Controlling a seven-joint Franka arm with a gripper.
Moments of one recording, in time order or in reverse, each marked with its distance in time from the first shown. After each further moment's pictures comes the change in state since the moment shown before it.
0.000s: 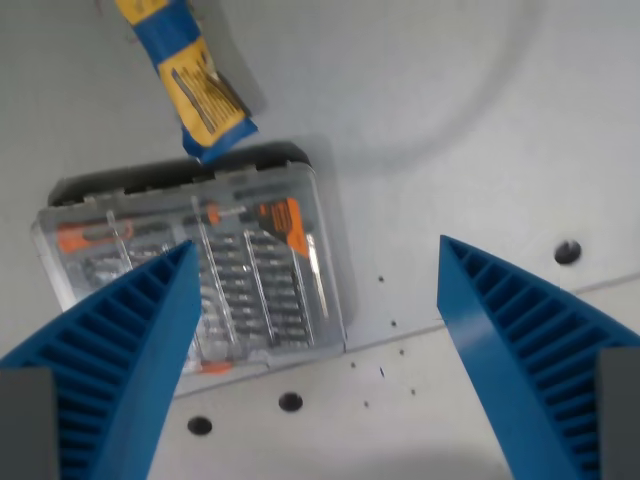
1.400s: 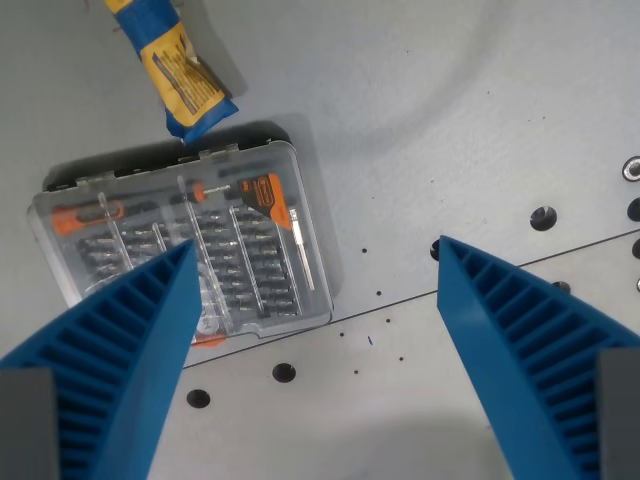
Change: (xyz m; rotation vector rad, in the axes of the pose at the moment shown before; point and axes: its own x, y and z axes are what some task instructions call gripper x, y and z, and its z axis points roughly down) arm -0.011 0.015 -0.027 -0.001 -0.004 0.050
